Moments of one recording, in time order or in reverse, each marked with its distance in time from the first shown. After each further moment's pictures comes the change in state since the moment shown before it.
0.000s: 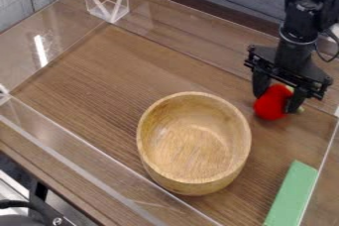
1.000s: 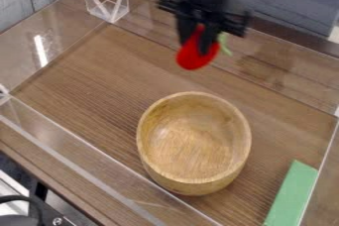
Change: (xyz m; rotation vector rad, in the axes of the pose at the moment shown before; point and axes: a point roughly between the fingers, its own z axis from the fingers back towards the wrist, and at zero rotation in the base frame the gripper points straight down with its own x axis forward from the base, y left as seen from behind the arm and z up) arm -0.055 0.117 0.093 0.075 -0.081 0.228
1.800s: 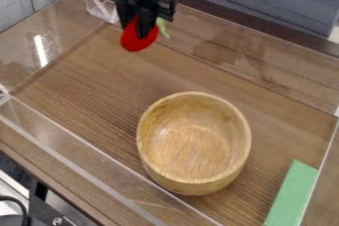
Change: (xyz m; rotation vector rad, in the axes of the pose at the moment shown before) arm 0.016 0.076 -0.036 0.046 0.019 -0.013
